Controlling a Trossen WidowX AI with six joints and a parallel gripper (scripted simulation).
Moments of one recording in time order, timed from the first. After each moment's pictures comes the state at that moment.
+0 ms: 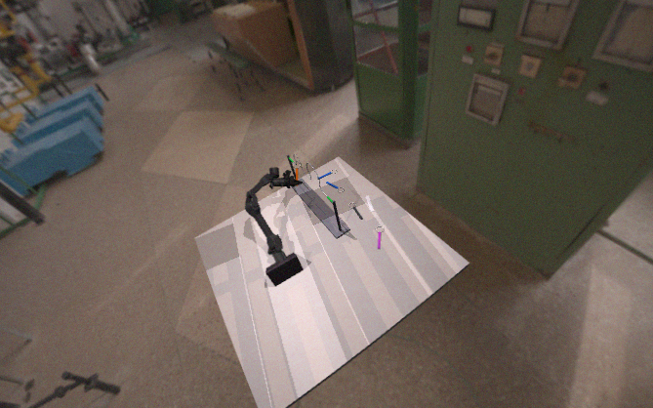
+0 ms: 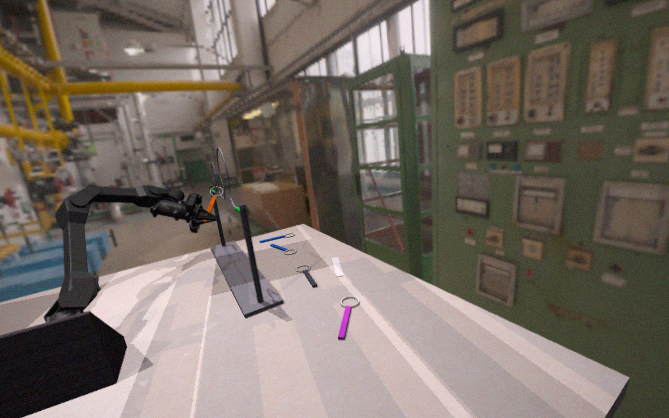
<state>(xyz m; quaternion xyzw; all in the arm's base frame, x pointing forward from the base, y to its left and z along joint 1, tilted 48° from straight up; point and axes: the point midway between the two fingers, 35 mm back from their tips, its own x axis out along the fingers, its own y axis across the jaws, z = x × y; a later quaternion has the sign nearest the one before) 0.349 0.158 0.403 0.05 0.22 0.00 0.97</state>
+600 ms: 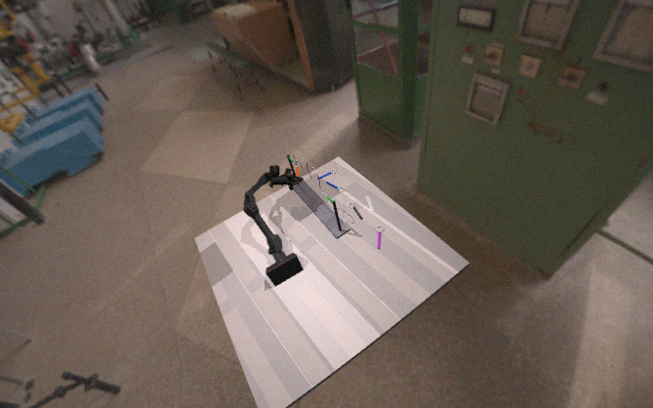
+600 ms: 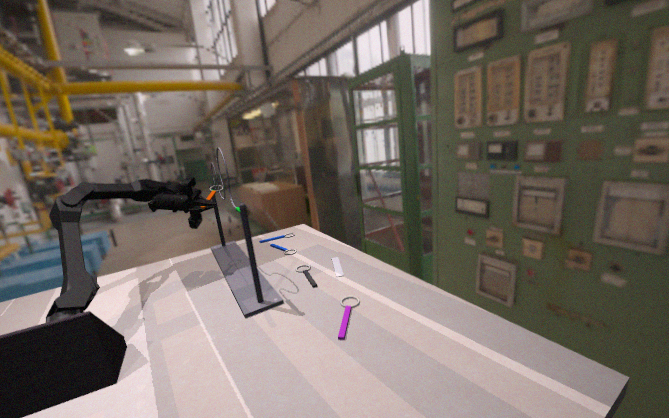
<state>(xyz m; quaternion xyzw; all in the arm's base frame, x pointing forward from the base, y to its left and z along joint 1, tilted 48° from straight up) 0.347 0.095 0.410 -0.16 0.22 -0.06 0.96</state>
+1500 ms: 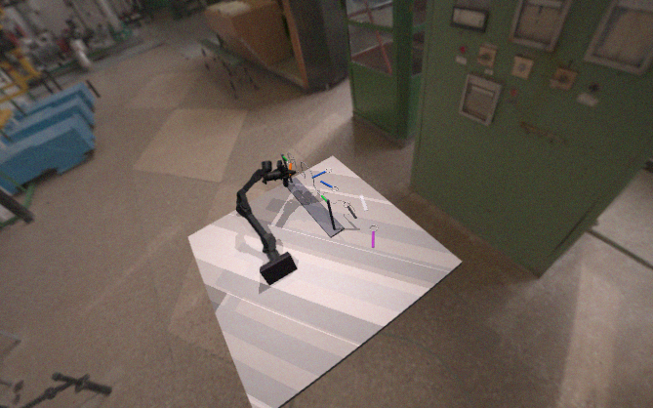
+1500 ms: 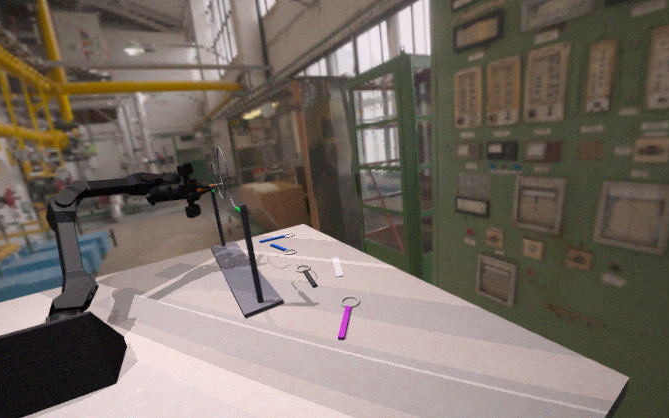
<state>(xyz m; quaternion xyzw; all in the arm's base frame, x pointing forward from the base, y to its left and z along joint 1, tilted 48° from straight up) 0.343 0.045 0.438 -0.35 0.22 -0.11 0.91</state>
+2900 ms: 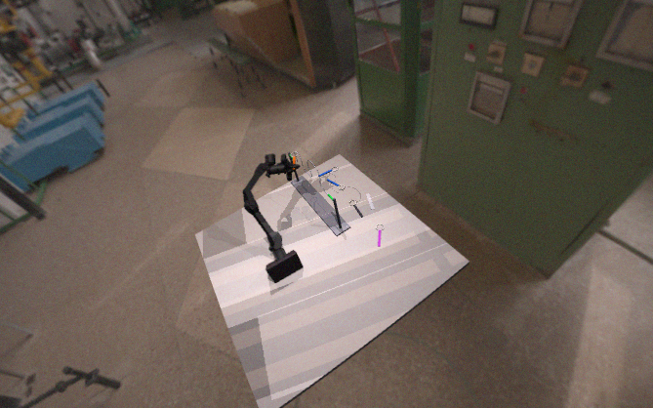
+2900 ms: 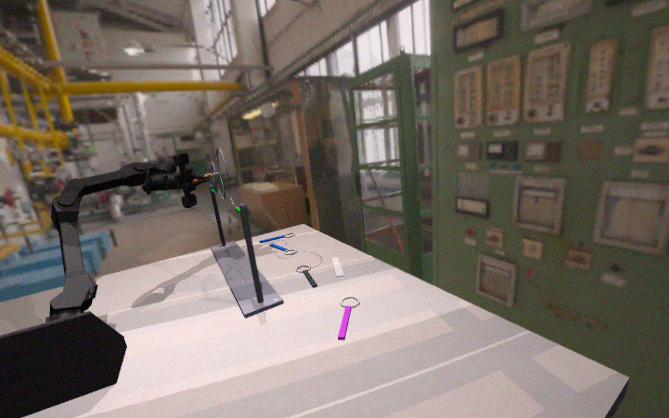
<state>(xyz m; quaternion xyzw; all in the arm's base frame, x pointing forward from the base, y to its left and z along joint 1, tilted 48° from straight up) 0.336 0.027 0.467 -0.32 0.22 -0.10 0.92</state>
